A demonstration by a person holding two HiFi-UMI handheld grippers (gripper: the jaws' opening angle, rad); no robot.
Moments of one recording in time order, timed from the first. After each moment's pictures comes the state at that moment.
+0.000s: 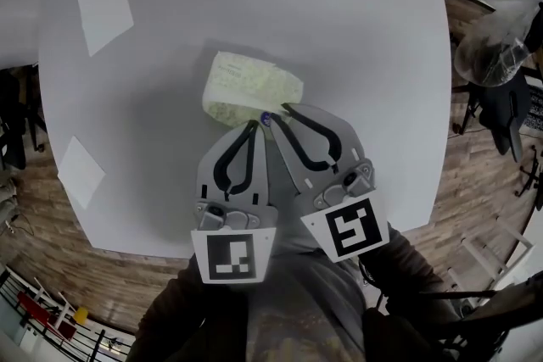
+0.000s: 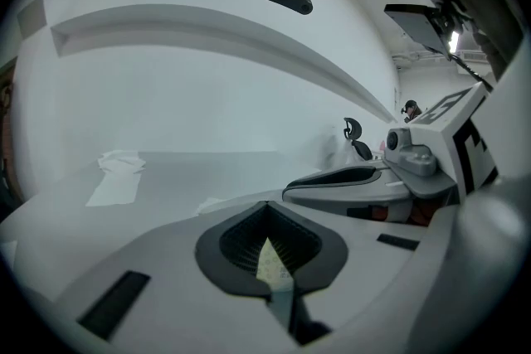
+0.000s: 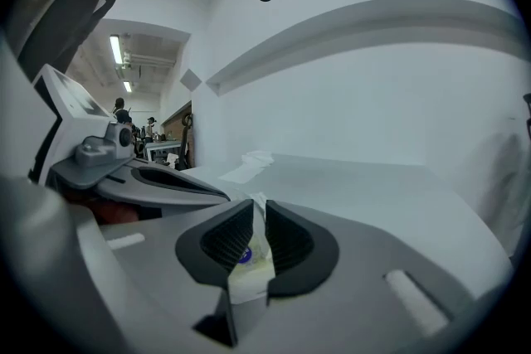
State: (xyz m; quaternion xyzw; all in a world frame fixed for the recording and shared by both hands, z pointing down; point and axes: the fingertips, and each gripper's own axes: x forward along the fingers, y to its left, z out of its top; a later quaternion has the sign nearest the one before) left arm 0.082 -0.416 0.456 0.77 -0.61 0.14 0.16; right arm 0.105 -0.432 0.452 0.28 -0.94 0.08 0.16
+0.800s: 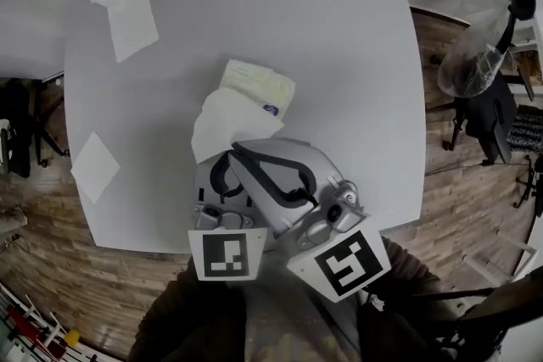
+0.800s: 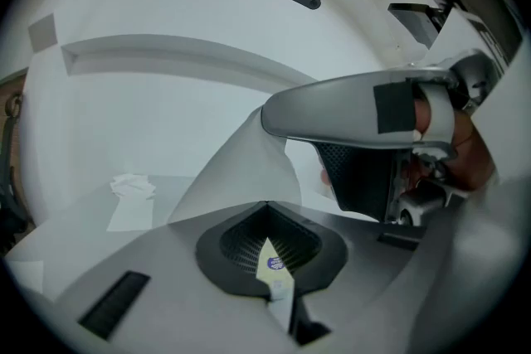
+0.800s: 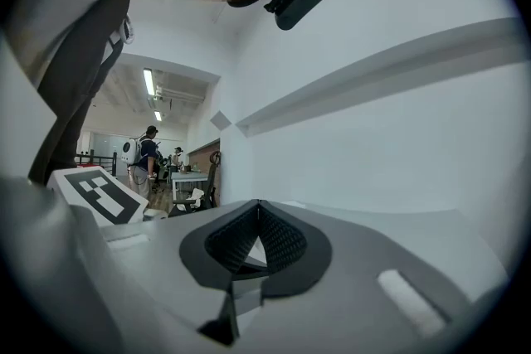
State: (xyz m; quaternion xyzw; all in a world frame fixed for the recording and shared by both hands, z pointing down) left arm 0.073 -0.380 0.381 0.76 -0.63 0.09 0.12; right arm 0.063 -0.358 0.303 0.19 -0.98 0.03 0.04
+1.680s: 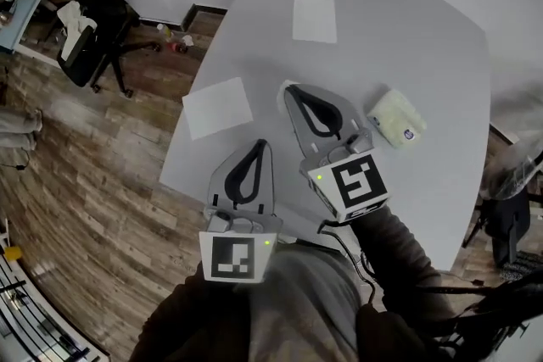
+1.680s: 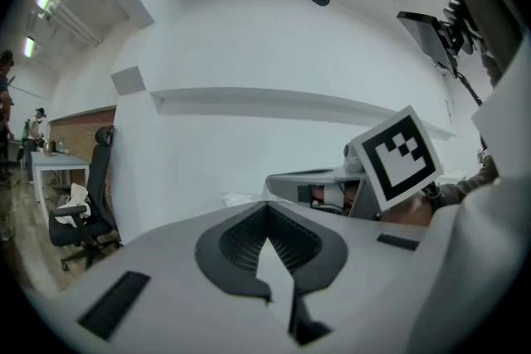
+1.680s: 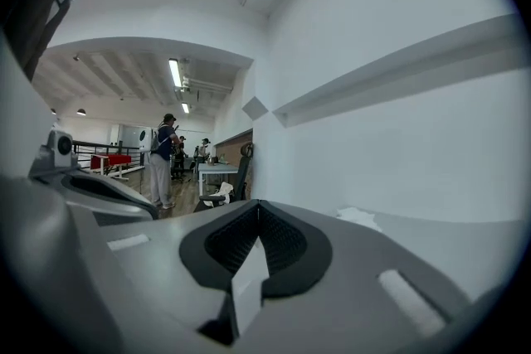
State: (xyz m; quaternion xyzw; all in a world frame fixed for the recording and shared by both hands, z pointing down) left arm -0.168 -0.176 0.308 0.62 -0.78 0.03 0.08; right arm -0.182 -0.256 0.301 0.10 -0.99 -0.01 0.07
